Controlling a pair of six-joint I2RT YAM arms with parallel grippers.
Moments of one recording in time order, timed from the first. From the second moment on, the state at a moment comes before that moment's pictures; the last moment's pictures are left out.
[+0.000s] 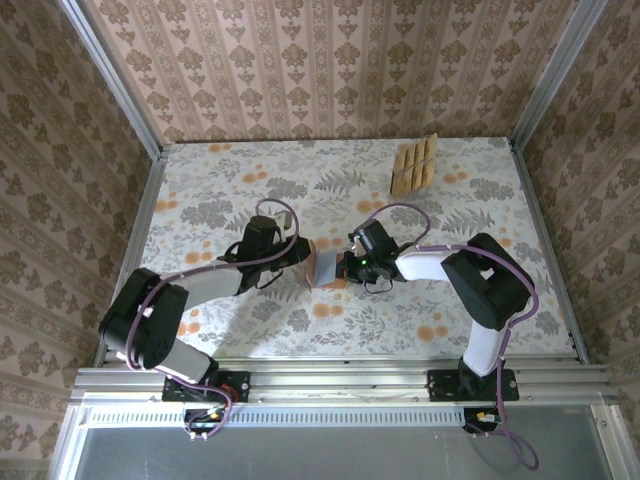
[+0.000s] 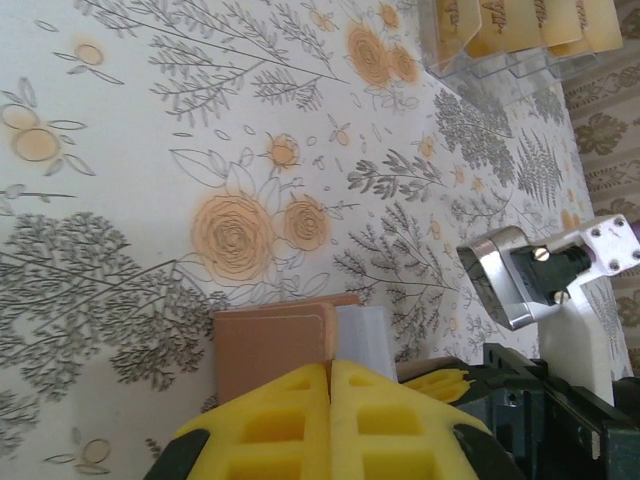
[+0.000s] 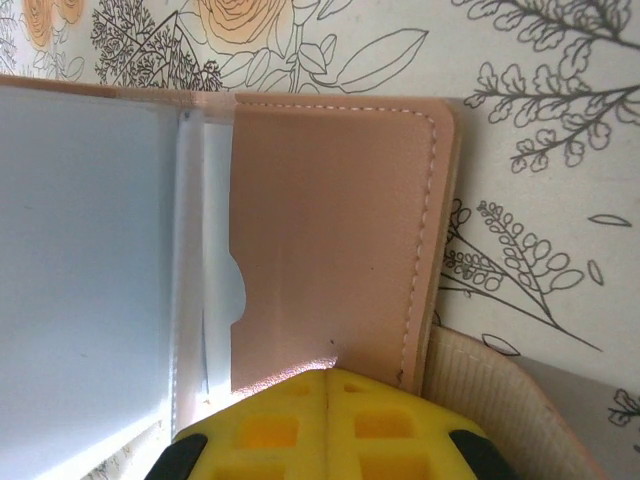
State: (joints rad) left arm -0.58 1.50 0.64 0.28 0.32 -0.73; right arm 0.59 1.81 0.86 0.03 -0.39 0.77
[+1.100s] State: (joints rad) left arm -0.62 1.51 0.62 0.26 0.20 -0.74; right arm 0.49 1.51 0.90 -0.29 -0.34 0.70
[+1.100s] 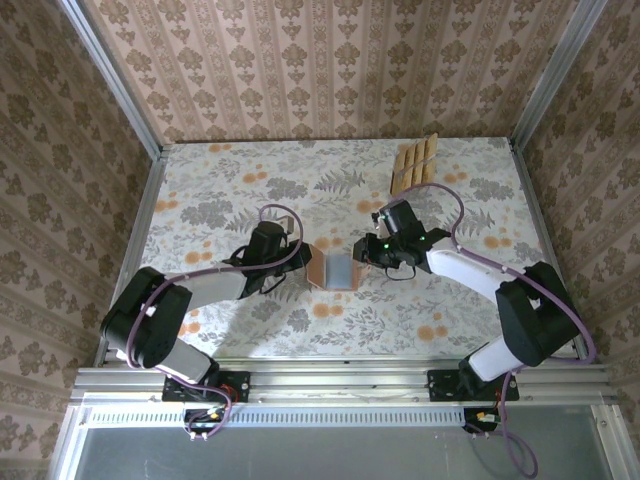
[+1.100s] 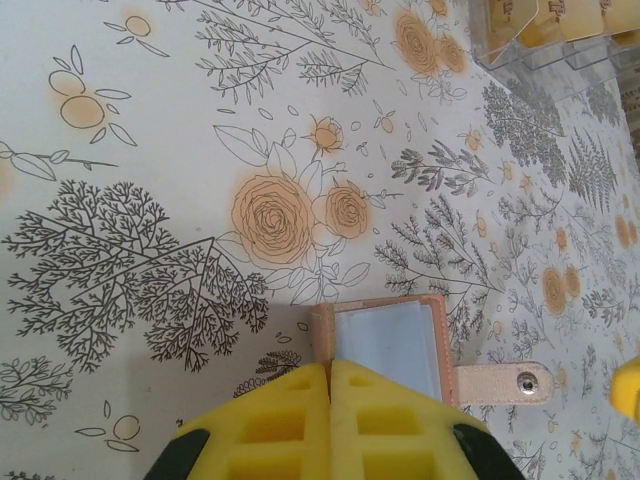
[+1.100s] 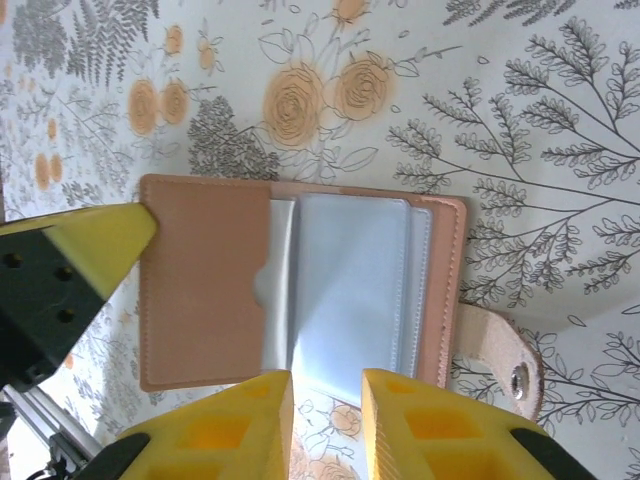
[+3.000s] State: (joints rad) left arm -0.69 1.53 0.82 -0.25 -0.10 -0.43; right arm 0.44 1.64 1.22 -0.41 -0.28 0.63
